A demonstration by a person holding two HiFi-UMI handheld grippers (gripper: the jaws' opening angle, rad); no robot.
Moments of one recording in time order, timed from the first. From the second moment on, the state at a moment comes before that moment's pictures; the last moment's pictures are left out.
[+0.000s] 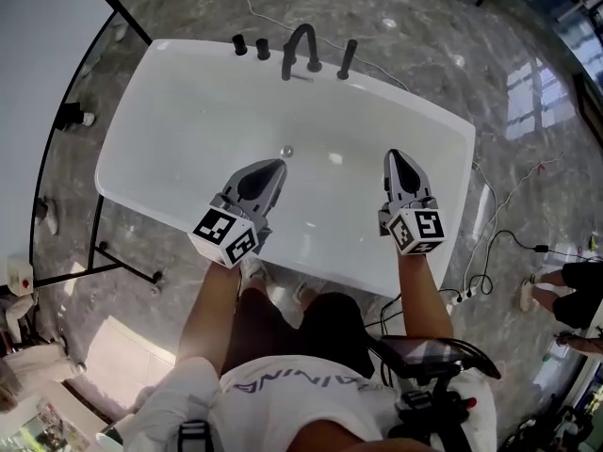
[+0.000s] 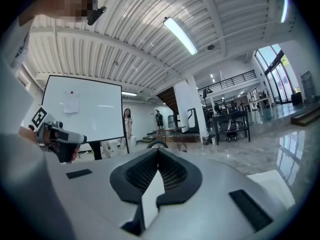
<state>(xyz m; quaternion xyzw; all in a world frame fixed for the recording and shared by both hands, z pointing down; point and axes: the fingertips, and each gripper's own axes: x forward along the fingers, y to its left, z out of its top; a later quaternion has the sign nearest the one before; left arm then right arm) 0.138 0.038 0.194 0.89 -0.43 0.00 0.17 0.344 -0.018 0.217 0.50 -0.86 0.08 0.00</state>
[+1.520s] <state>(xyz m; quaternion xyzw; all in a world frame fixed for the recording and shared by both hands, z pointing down) 0.017 0.234 0.037 0.94 -0.32 -0.01 0.11 0.175 0.228 0.045 0.53 -0.85 0.06 0.04</state>
